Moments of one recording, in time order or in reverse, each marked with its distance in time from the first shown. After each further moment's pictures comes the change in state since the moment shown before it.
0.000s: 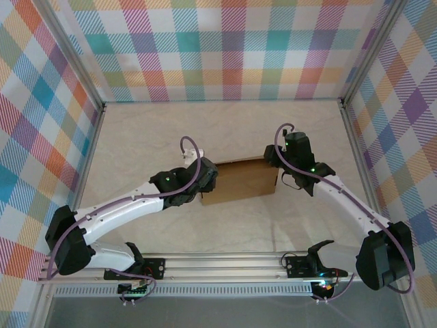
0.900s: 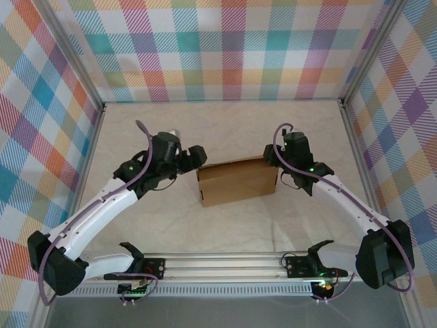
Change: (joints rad) left arm 0.329 -0.149 0.053 0.049 0.494 -0.171; right arm 0.006 0.010 0.001 0.014 0.017 0.000
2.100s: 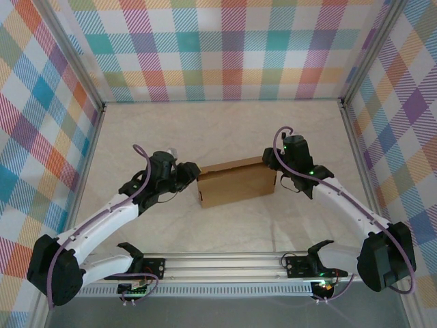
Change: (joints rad) left arm 0.043 -0.071 -0.401 0.383 0.193 -0.264; right arm 0.011 -0.023 -0.035 -0.001 -0.007 0.021
